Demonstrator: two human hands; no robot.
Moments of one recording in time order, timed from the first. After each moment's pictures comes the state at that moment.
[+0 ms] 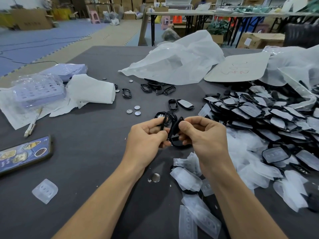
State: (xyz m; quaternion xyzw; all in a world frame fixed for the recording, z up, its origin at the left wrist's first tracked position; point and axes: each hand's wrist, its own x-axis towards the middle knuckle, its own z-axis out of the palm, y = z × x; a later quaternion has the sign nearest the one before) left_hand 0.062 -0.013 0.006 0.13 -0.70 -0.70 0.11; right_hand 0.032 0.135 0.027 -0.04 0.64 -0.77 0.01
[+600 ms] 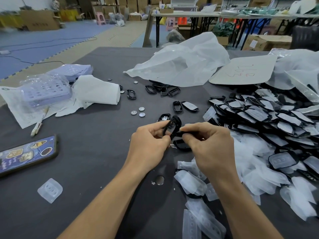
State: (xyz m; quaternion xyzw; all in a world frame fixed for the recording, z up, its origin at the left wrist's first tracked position) left_hand 0.070 -0.012 0.018 0.13 -0.81 -0.56 0.13; right_hand 0.038 0.138 0.023 -0.14 0.78 -0.60 -0.09
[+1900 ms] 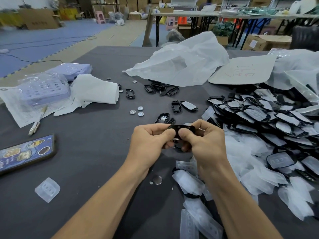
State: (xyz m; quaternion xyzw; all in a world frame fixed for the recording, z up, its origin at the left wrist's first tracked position) left_hand 0.065 -0.008 0.012 0.12 -0.68 -0.71 0.12; right_hand 0.031 0.129 0.021 -0.01 0.67 -0.74 0.04
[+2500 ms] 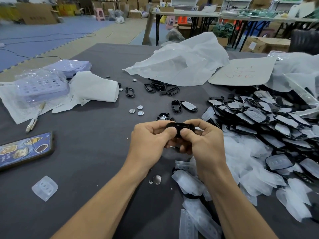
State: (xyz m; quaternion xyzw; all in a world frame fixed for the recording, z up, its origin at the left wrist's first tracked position) left_hand 0.066 -0.005 0.012 0.09 -0.70 -0.69 0.15; right_hand 0.034 0.129 0.021 -0.04 0.66 -0.75 0.05
